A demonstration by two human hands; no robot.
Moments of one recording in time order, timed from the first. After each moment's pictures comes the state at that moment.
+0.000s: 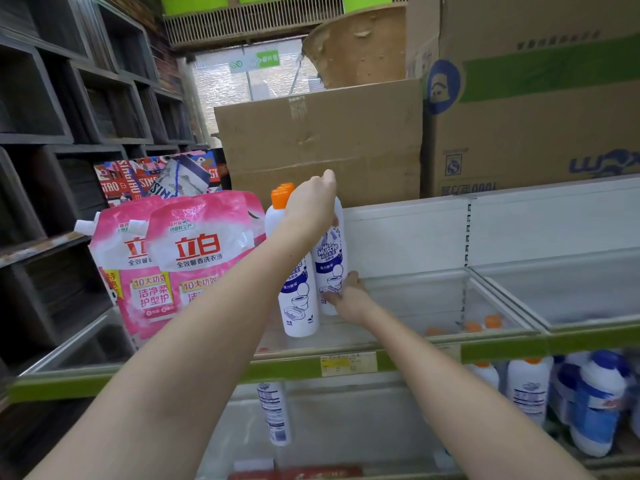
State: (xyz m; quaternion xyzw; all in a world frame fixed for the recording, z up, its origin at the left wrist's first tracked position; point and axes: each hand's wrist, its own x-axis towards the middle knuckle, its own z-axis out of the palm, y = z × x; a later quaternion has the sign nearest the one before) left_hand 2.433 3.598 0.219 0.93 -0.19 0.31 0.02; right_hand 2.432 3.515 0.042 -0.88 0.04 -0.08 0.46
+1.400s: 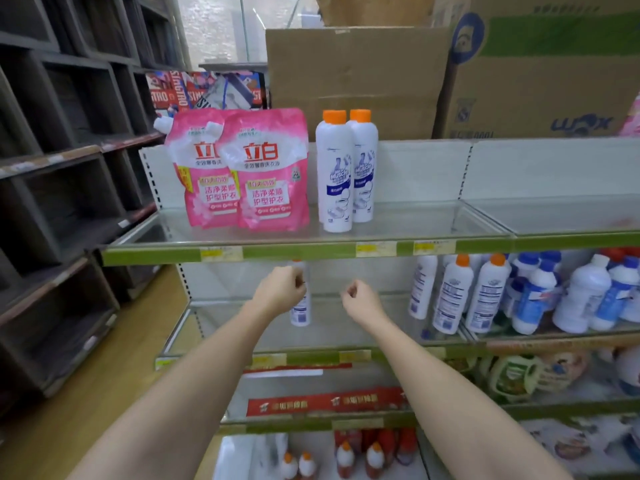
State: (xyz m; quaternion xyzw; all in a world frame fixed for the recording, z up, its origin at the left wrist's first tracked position) left_hand 2.279 3.802 -0.030 0.96 -0.16 0.07 0.21; right_hand 2.242 3.616 -0.074 -0.89 0.10 -0.08 0.43
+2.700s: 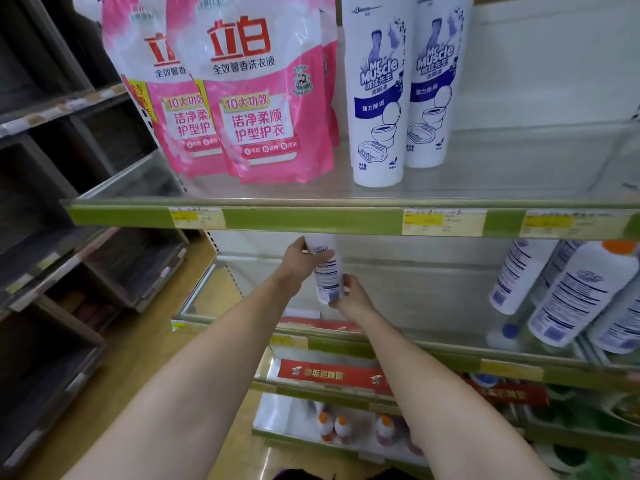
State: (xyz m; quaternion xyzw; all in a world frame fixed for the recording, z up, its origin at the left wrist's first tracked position) left_hand 2.423 3.780 -0.152 0.78 0.09 -0.02 0.62; right_hand 2.405 3.655 -0.240 -0.80 0.06 0.14 0.58
